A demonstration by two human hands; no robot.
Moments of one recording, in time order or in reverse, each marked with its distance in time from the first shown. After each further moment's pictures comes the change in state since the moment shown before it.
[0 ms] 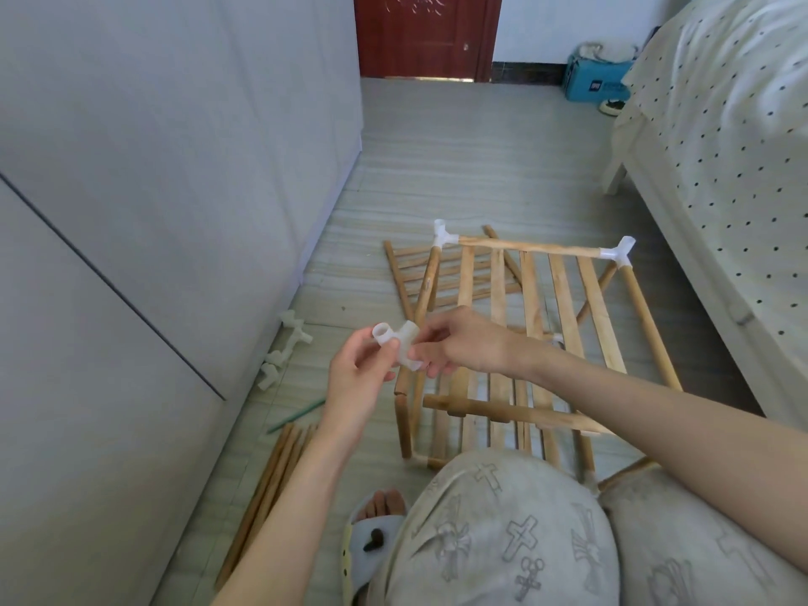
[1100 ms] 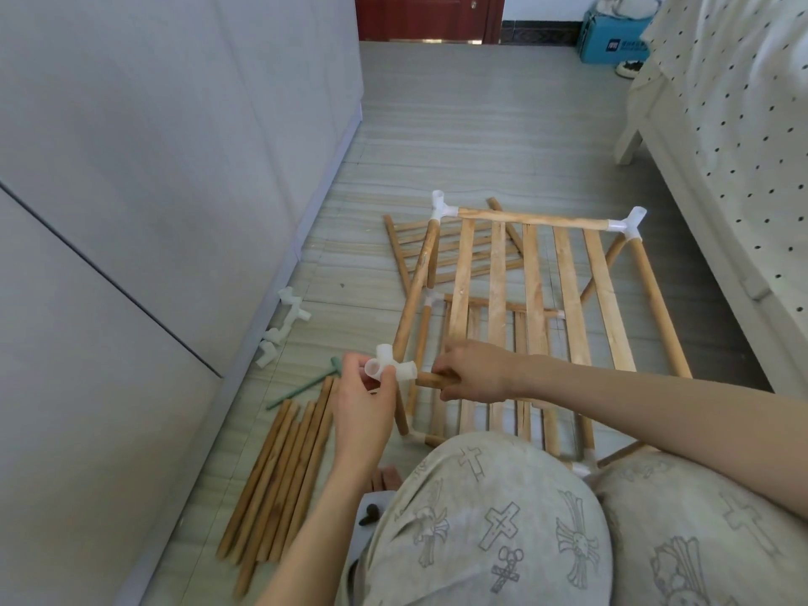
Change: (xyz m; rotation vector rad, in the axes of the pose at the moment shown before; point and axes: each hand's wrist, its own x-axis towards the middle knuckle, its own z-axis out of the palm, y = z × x) left_hand -0.029 -0.042 0.014 0.421 0.204 -0.038; right_hand 0.004 0.065 0.014 -0.786 -0.239 -0.071
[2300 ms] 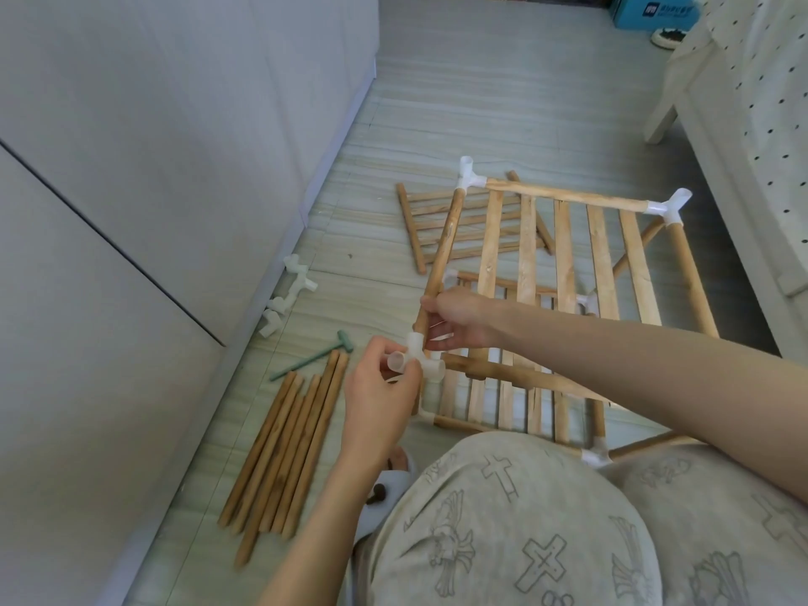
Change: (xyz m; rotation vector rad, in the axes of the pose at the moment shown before) left_hand 0.001 -0.006 -0.009 -0.063 -0.110 0.034; right_hand 0.073 -0.019 -0.013 1.387 0.076 0.515
